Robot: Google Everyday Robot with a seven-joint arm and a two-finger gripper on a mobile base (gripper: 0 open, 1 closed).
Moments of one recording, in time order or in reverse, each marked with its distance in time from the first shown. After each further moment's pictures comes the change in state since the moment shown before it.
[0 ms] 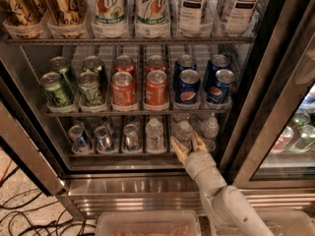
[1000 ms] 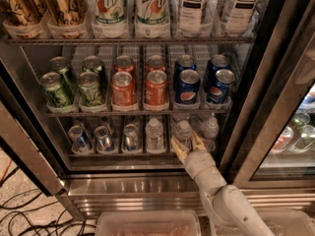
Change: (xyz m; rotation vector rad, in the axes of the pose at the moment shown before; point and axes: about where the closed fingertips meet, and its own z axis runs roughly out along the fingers) arm -0.007 0.002 0.002 -0.013 -0.019 -0.010
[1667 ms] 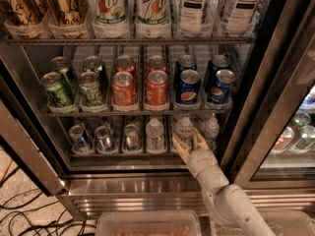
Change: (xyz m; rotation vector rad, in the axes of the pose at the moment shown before) arm -0.015 -0.006 -0.001 -0.001 -0.046 -0.033
